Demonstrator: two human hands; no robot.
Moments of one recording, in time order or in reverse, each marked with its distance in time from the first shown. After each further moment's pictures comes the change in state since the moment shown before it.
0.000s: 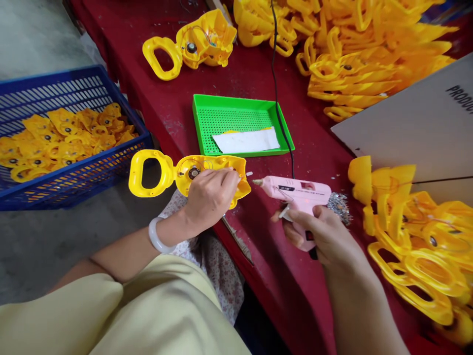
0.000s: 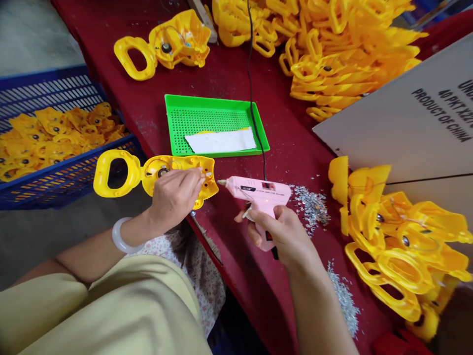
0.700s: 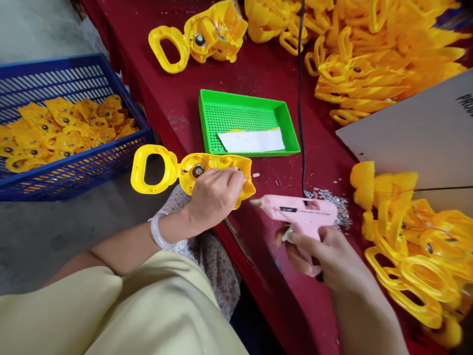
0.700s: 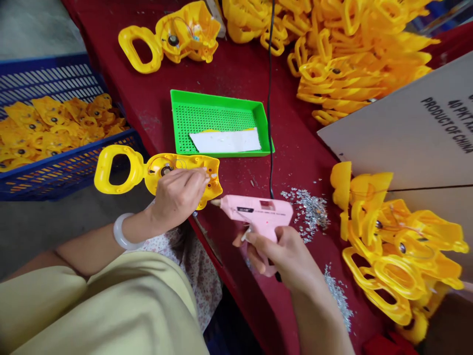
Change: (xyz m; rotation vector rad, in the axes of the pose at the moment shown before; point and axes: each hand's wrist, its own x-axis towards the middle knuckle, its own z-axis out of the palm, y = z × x) left_hand 0.000 0.000 0.001 0.000 0.034 0.012; right_hand -0.024 -0.002 0.008 -0.080 -0.052 0.121
